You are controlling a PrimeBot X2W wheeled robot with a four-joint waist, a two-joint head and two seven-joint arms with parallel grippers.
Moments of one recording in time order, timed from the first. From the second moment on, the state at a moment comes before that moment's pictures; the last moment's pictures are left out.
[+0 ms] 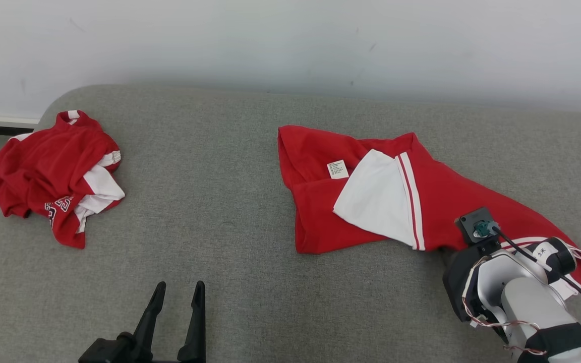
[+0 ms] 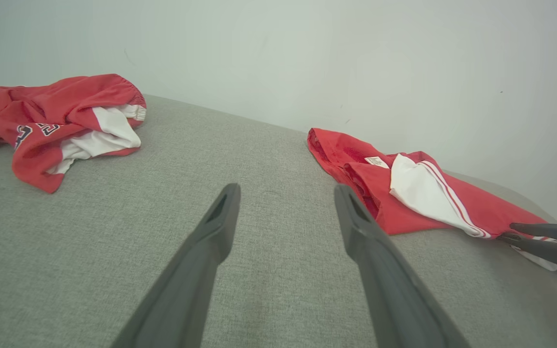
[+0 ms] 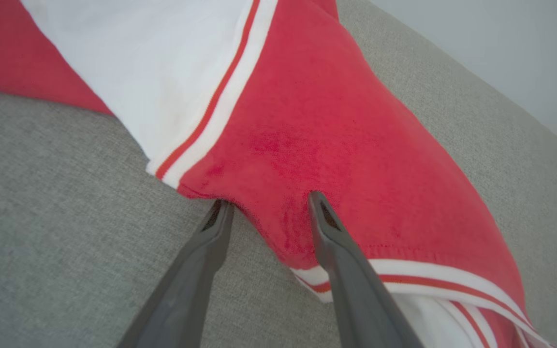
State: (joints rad) left arm 0.01 0.05 -0.15 0.11 -0.31 -0.07 -0.26; right arm -0.52 -0.28 0.33 0.69 0.07 0.13 0.32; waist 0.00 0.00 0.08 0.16
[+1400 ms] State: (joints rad) left arm -0.02 0.05 -0.13 0.16 -0.29 -0.11 -0.26; right arm -0.83 -0.09 -0.76 1.00 -0.45 0.13 -0.06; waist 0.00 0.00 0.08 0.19
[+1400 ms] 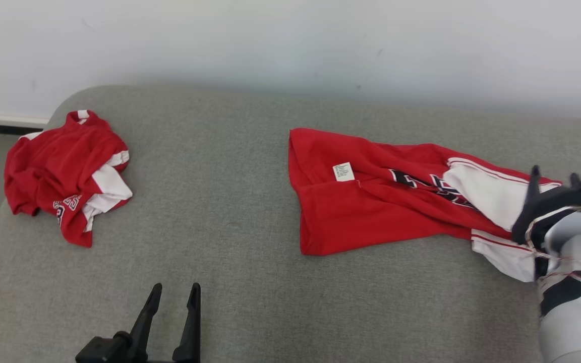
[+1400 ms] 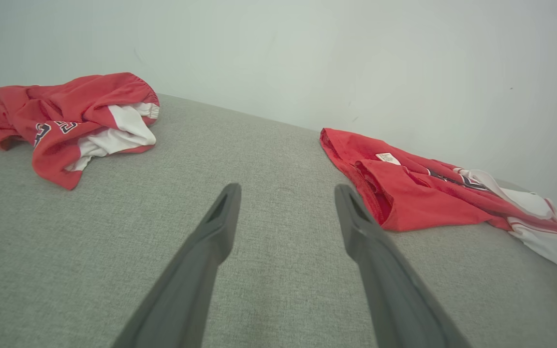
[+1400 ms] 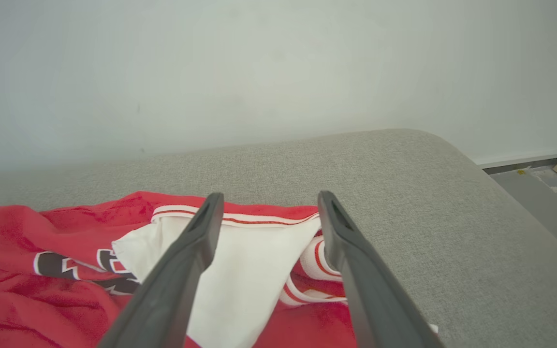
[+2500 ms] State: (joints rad) left arm -0.01 0.06 -0.09 0.25 -0.26 -0.11 -0.25; right arm -0.03 -0.09 0.03 0.20 0.07 0.13 -0.21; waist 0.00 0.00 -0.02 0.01
